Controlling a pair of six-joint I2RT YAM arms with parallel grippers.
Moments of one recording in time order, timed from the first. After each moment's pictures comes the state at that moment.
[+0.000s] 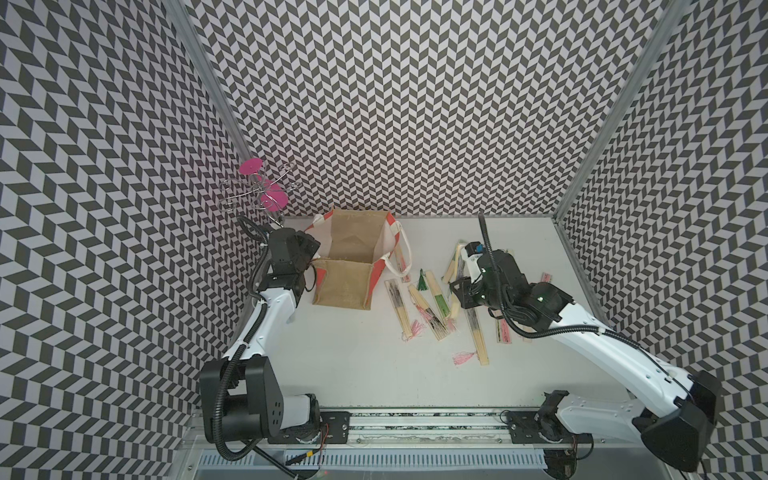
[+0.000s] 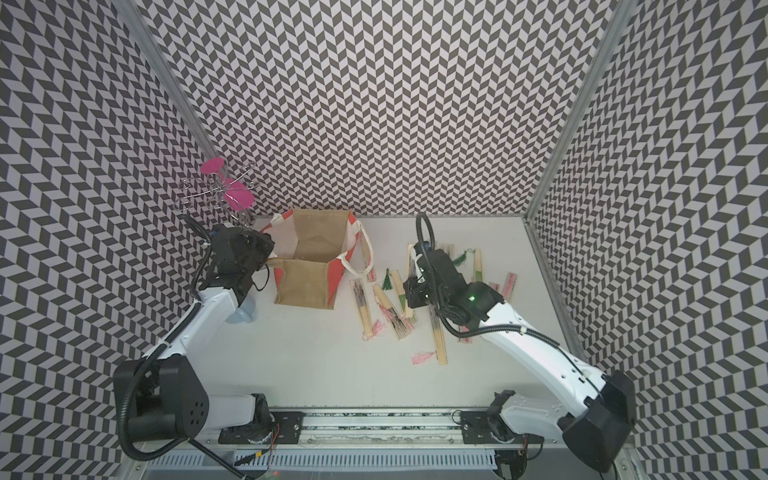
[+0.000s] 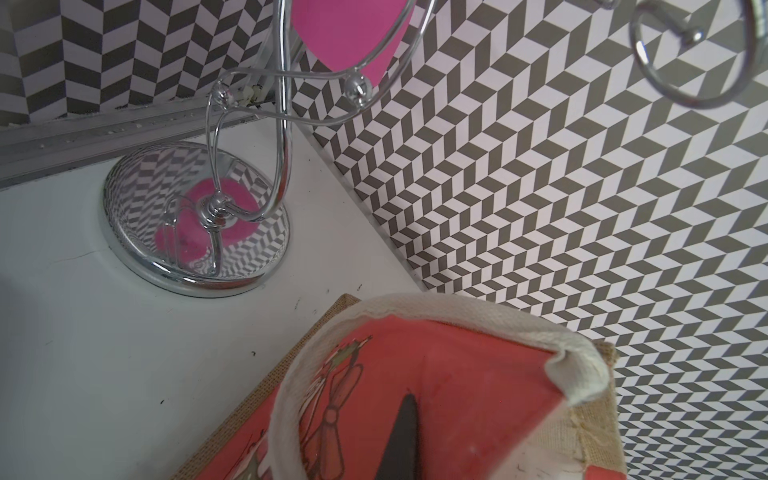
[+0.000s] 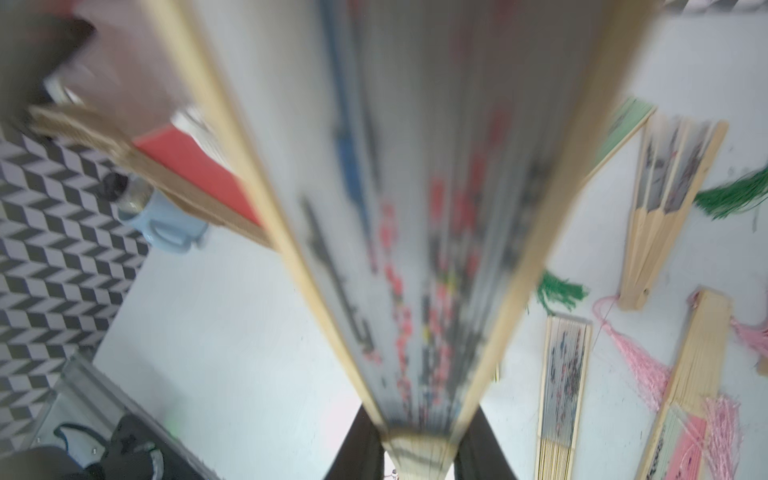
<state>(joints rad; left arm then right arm) 0.07 1.35 0.97 0.02 0.00 -0.91 0.72 1.25 1.12 -0.64 0.03 0.41</state>
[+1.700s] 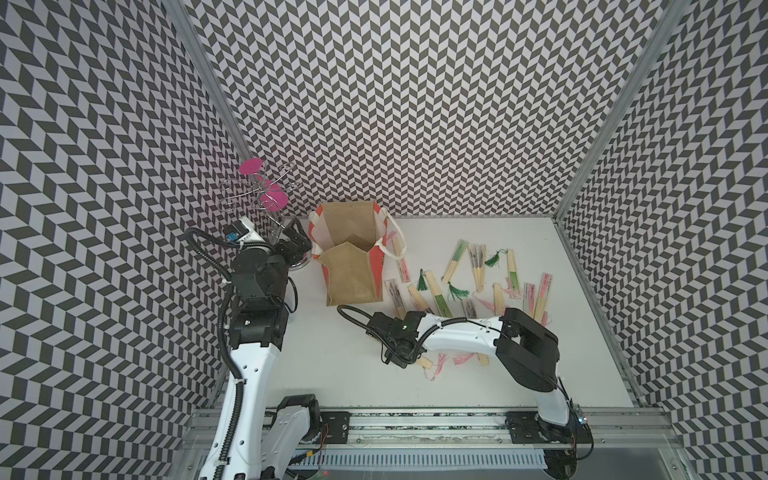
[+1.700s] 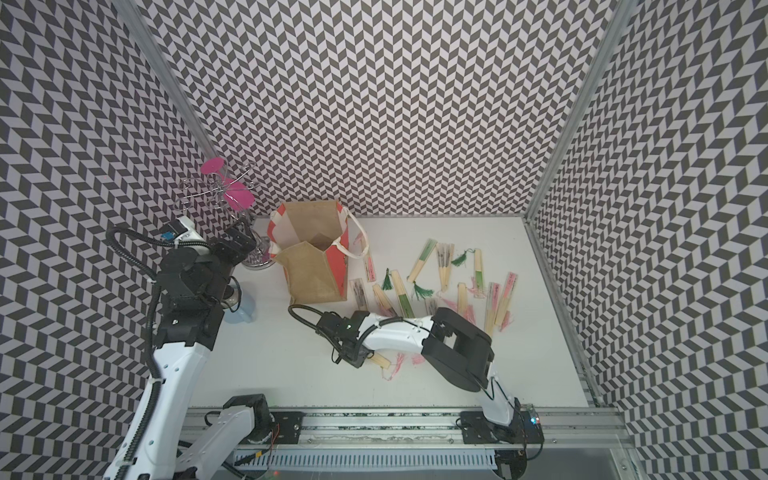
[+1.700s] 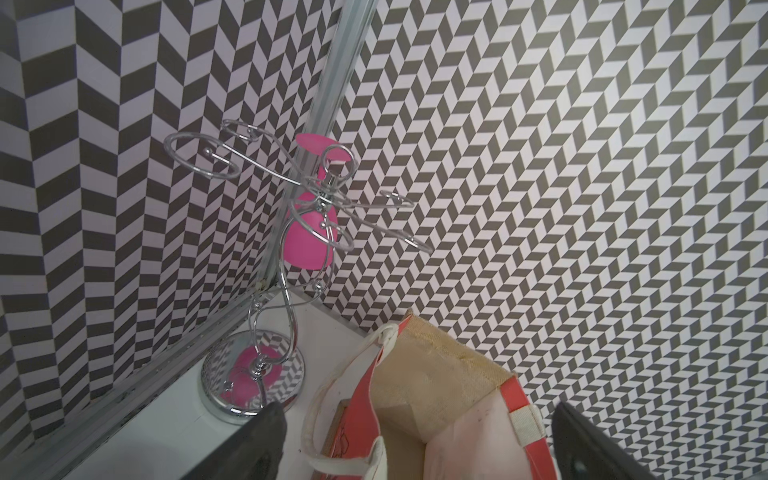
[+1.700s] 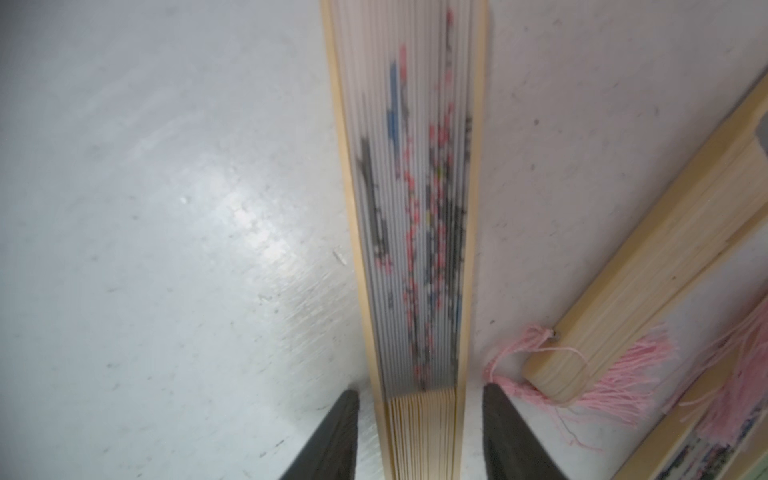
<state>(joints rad) 0.07 0.88 0.95 -0.13 -0.07 -0.53 1.16 2.04 1.45 -0.76 0.20 0.10</state>
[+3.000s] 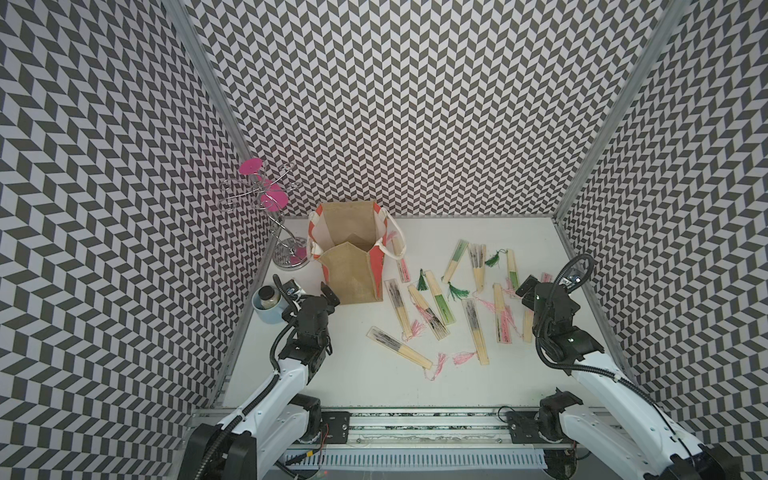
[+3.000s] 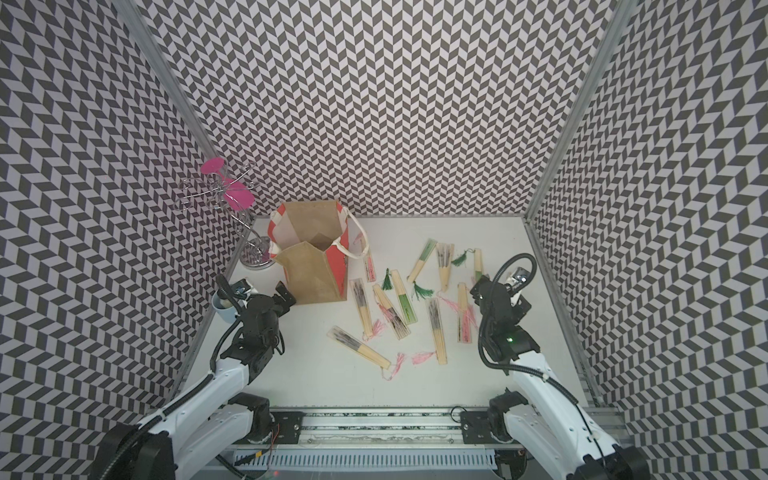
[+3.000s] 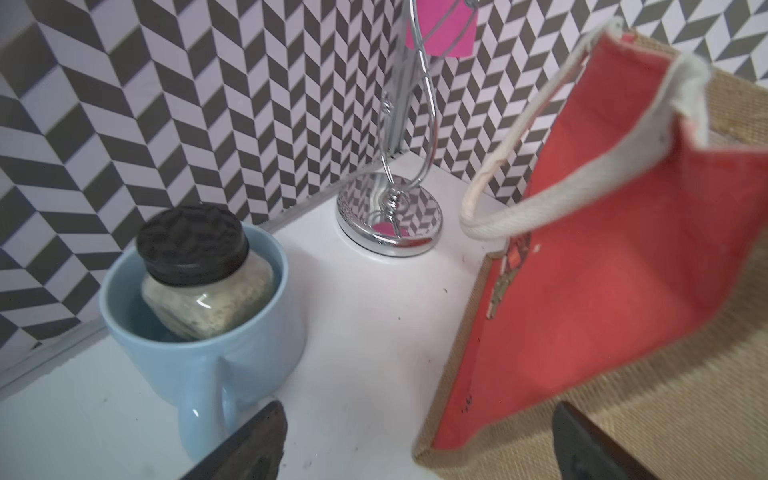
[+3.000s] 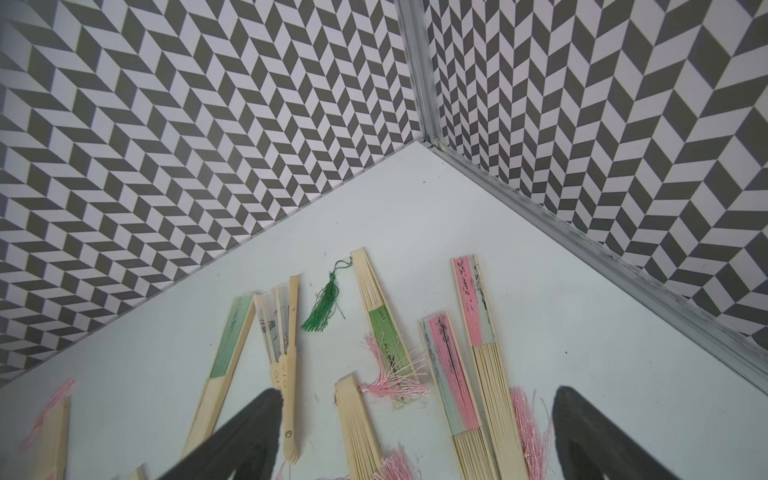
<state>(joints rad) -0.20 0.96 0.30 0.34 -0.60 -0.48 0.28 0.84 0.48 -0.07 0.67 0.58</state>
